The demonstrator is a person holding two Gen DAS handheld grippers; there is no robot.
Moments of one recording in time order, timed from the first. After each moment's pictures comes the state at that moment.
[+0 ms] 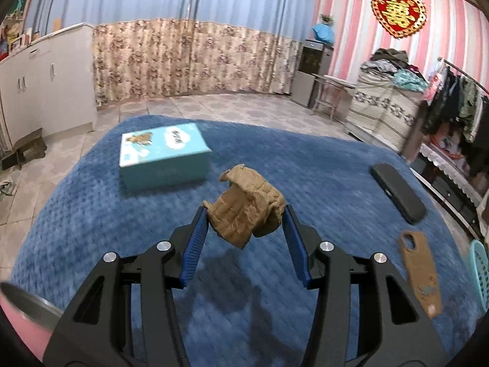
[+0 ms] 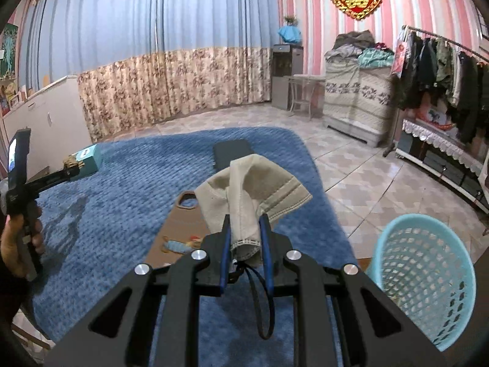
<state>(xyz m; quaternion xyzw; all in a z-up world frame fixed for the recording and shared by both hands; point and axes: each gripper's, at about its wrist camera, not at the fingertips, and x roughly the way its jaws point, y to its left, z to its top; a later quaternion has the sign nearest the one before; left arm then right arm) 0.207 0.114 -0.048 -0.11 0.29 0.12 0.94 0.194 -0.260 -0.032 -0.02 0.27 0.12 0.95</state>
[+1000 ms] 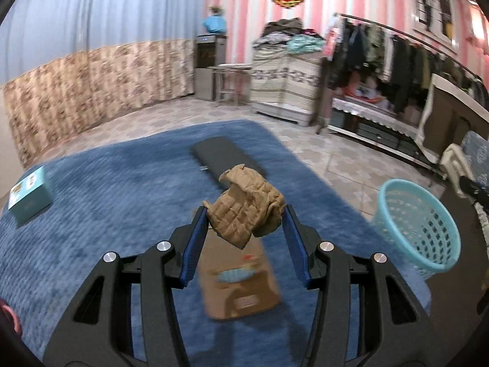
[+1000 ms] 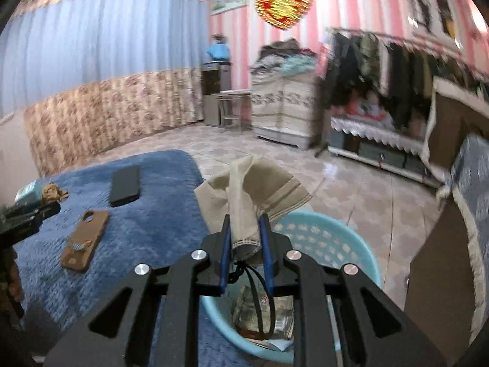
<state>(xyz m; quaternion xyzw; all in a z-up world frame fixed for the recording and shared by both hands) 0.193 -0.129 -0.017 -0.01 0.28 -0.08 0.96 0.166 -0.428 -0.011 0.03 0.24 -0.03 0.97</state>
